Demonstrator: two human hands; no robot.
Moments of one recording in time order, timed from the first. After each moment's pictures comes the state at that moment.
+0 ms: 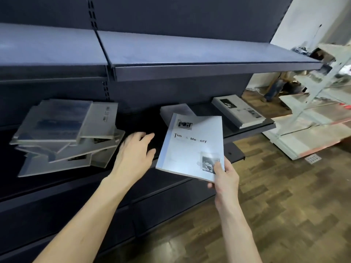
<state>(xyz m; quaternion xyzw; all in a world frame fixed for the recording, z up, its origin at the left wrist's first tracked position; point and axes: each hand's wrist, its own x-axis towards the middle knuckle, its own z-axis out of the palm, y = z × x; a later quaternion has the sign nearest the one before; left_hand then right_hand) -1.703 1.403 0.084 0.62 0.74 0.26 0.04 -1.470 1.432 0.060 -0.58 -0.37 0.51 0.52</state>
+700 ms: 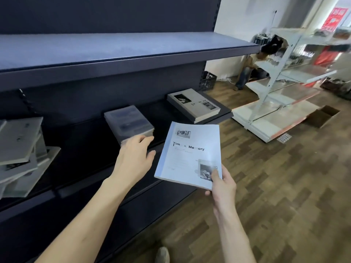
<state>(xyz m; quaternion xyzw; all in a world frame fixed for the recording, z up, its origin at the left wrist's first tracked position) -1.530 1.492 0.082 0.68 0.69 0.24 0.04 -1.299 1.475 0.031 -0.61 -0.31 0.48 0.56</state>
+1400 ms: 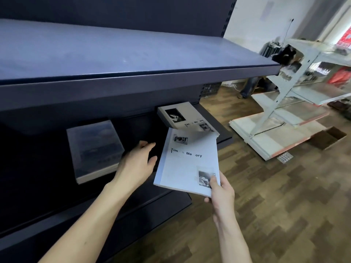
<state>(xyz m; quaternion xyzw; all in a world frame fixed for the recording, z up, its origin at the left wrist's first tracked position) -1.477 1.683 0.063 0.64 0.72 0.24 0.15 -1.242 1.675 0.022 -0.64 -0.34 0.48 0.50</state>
